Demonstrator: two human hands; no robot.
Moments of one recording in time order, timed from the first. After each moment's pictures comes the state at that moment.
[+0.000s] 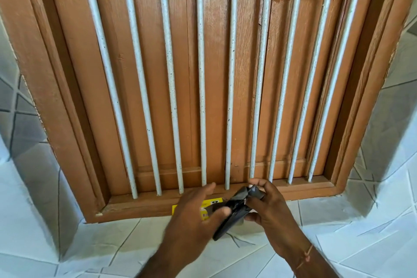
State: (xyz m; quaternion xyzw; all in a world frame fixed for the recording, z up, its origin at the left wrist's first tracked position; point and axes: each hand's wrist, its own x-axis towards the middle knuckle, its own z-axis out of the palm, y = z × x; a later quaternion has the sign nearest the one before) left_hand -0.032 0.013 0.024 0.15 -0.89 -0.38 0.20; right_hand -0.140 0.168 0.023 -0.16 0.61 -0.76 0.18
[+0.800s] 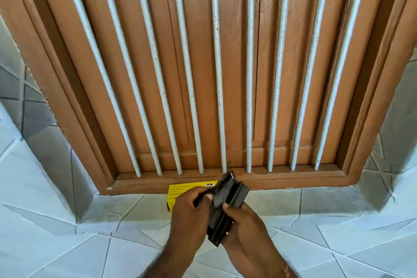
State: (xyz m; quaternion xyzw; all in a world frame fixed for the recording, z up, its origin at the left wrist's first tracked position) left_hand -0.043 0.078 0.025 0.32 -0.75 -0.51 0.27; right_hand -0.102 0.173 -0.001 -0.04 0.37 -0.82 0.43
